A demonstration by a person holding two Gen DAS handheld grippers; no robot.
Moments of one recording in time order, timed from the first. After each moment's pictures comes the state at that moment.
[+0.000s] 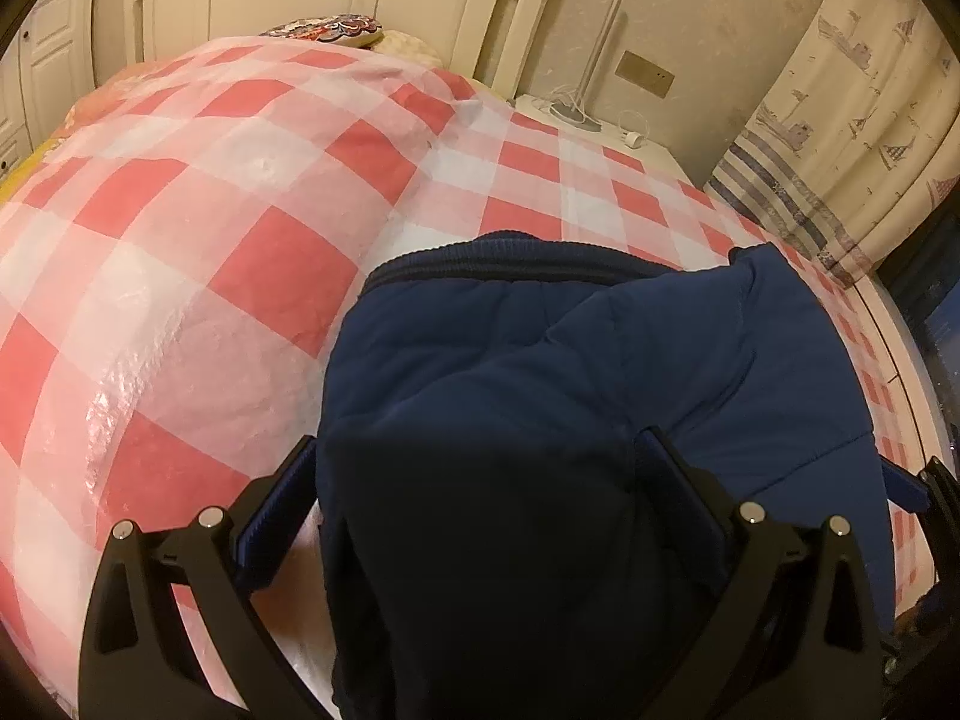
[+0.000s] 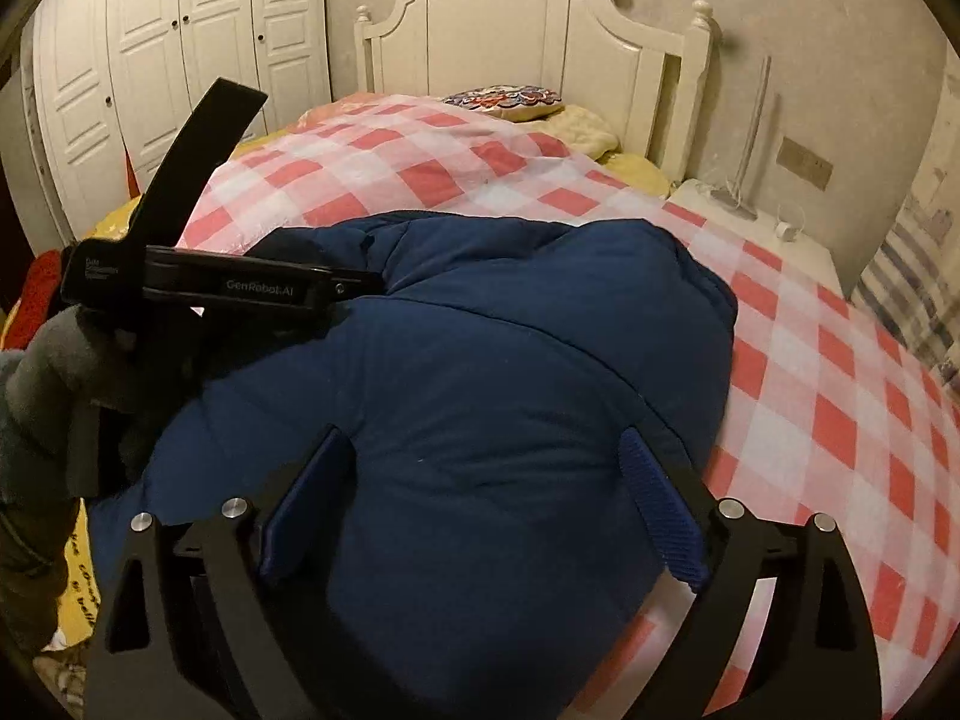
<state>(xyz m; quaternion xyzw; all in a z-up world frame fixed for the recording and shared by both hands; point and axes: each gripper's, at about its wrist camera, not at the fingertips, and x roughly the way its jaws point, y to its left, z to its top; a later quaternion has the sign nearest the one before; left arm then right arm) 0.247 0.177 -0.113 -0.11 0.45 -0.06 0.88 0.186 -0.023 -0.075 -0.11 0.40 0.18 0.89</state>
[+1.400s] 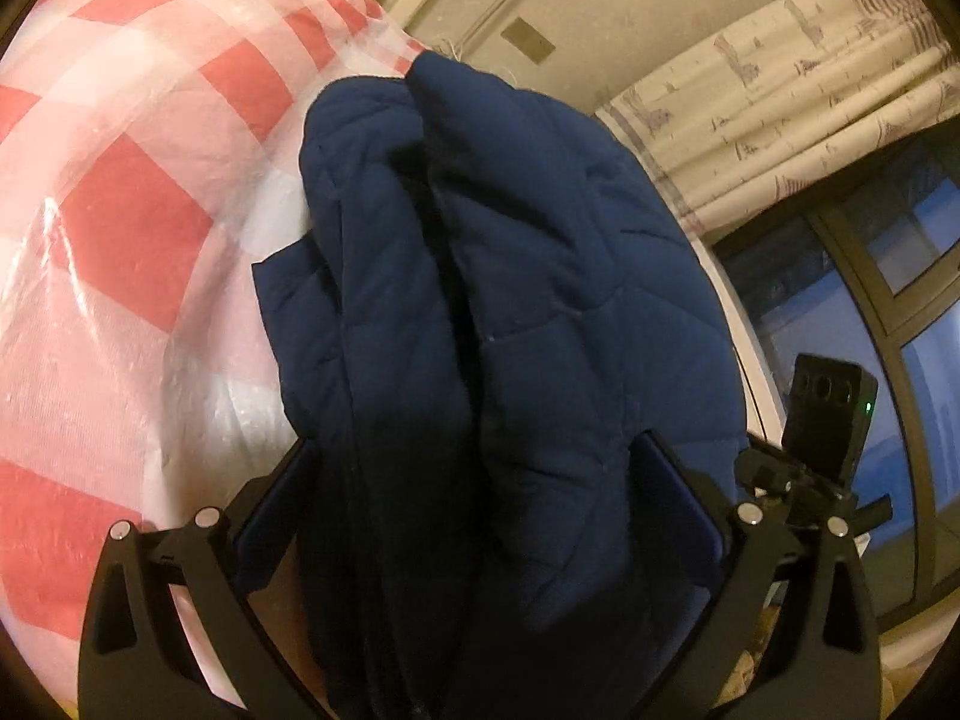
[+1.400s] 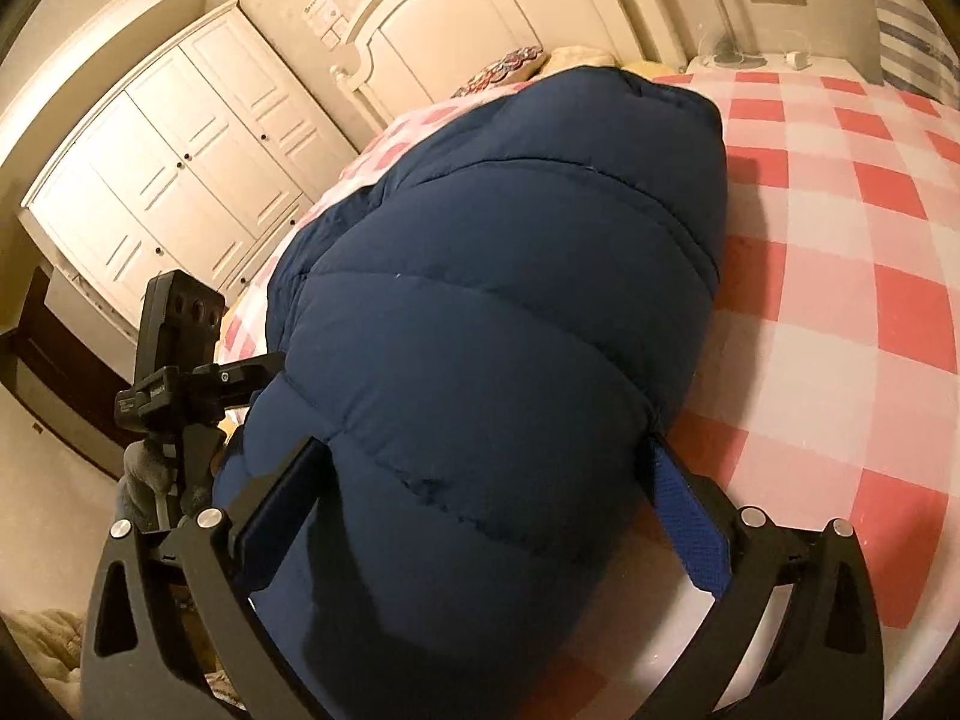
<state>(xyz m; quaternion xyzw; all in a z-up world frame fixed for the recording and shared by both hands) 0.160 0.213 -0.131 -0.23 0.48 -0.26 0.81 0.146 -0.096 -0.110 0.14 0.45 0.26 0.84</state>
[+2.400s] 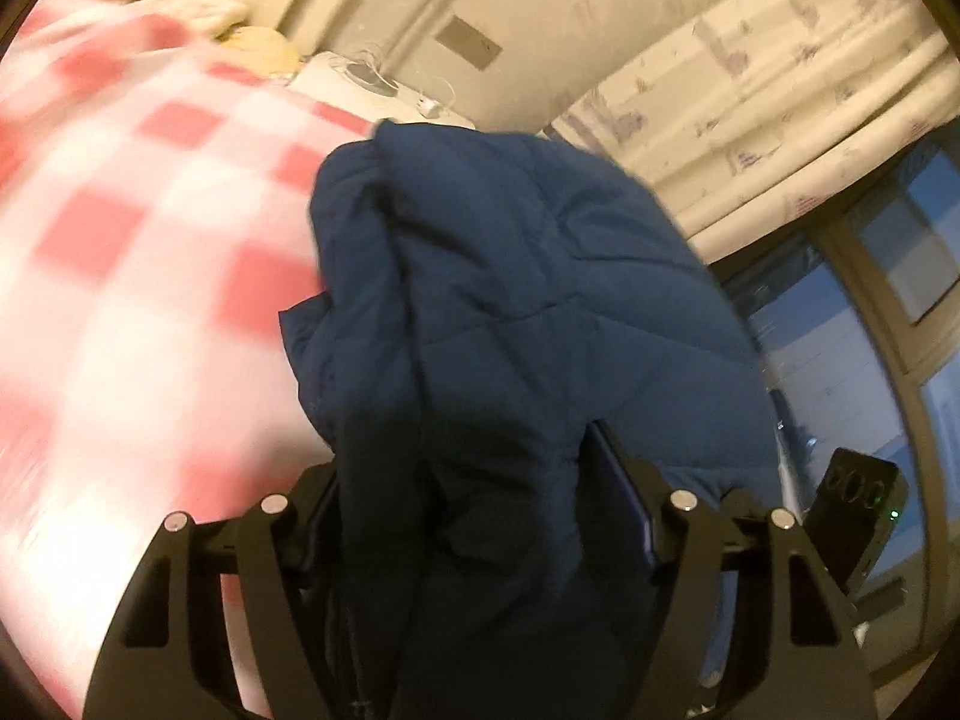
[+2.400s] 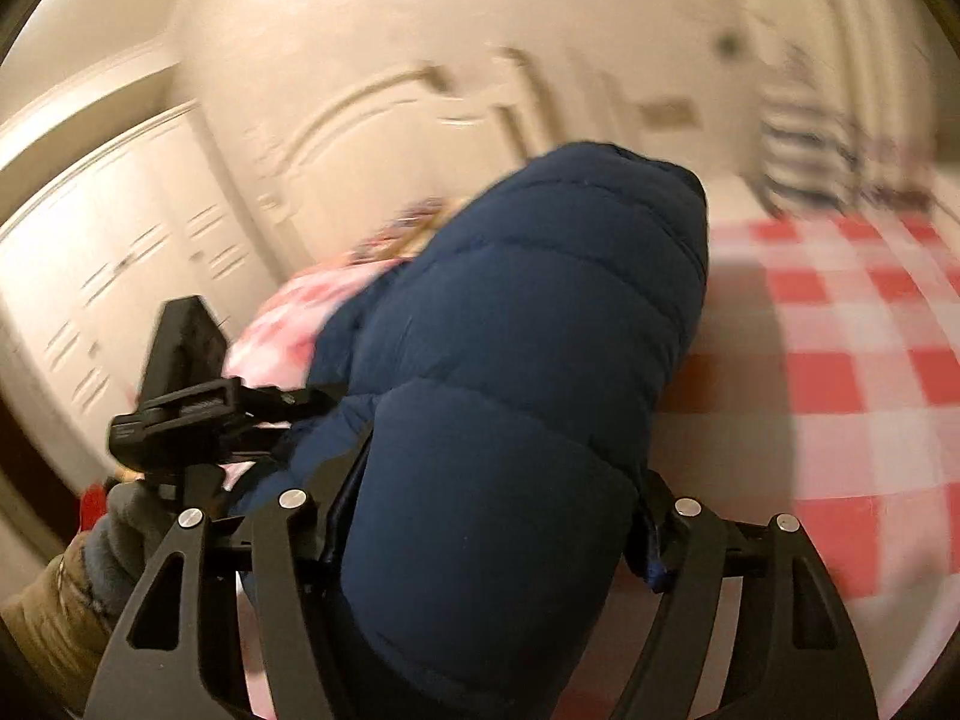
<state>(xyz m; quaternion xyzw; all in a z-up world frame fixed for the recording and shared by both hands) 0.327 0.010 -0.108 -0.21 0.45 -0.28 0.82 0.196 -0.259 -0.092 0.19 0.33 0.10 0.92</state>
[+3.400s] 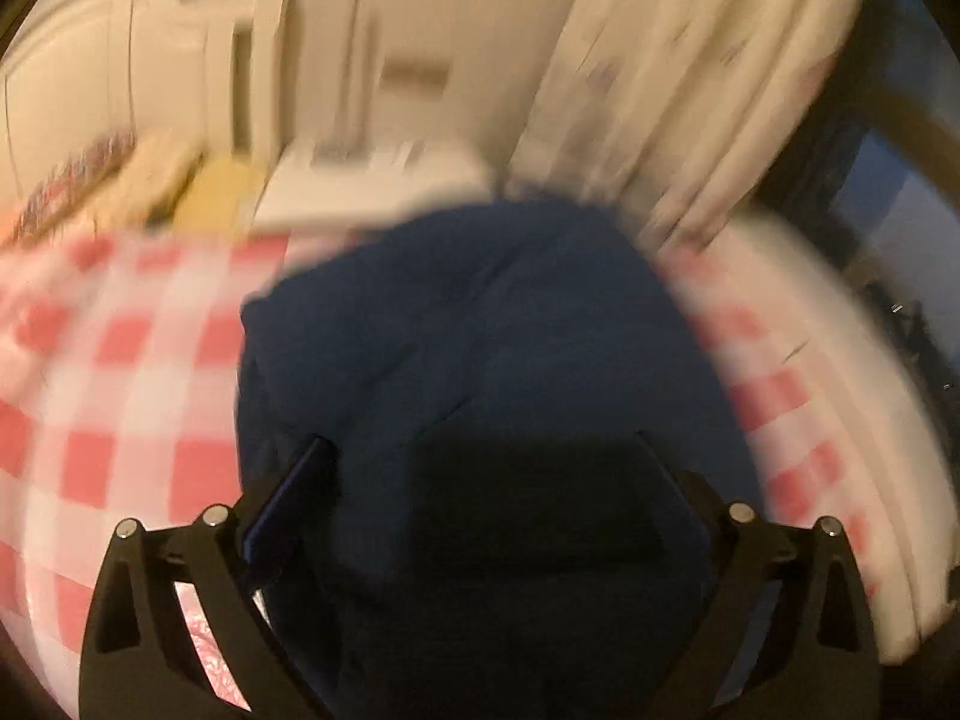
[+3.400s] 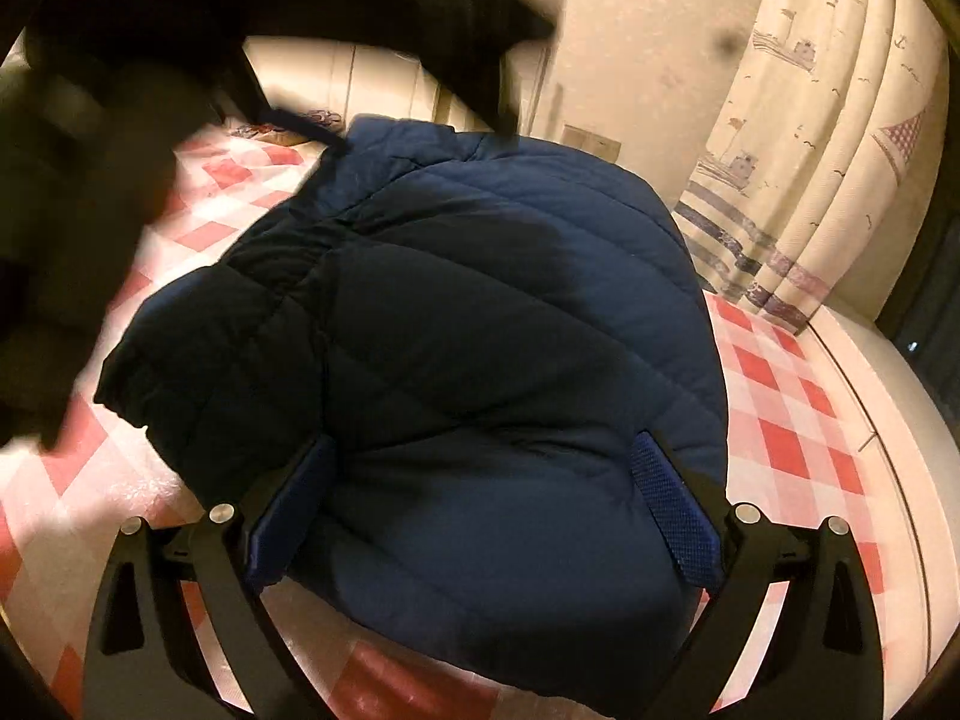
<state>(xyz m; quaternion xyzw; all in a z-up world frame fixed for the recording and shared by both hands) 0.355 -0.096 -0.083 -0.01 0.43 -0.22 0.88 0.163 -0.154 -0.106 -0.11 0.32 -0.03 0.94</state>
